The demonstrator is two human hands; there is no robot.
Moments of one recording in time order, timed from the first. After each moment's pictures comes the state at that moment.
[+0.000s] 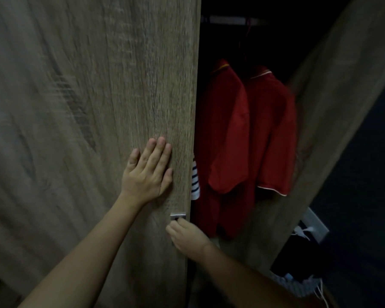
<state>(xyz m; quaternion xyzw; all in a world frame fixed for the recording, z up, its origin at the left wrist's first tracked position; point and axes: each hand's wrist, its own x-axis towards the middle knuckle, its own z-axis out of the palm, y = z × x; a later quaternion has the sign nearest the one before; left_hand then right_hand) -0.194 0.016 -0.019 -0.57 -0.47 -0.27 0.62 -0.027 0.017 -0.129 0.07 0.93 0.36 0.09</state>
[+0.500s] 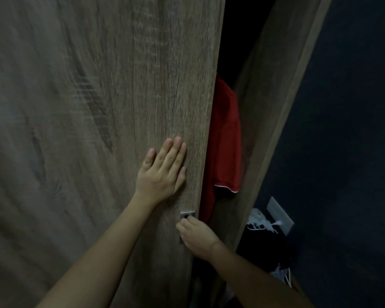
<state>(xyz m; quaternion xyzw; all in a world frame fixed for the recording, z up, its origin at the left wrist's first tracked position) -0.051 0.075 -0.021 -0.58 -0.45 -0.31 0.60 0.103 0.064 -0.131 0.15 0.92 0.34 0.15</state>
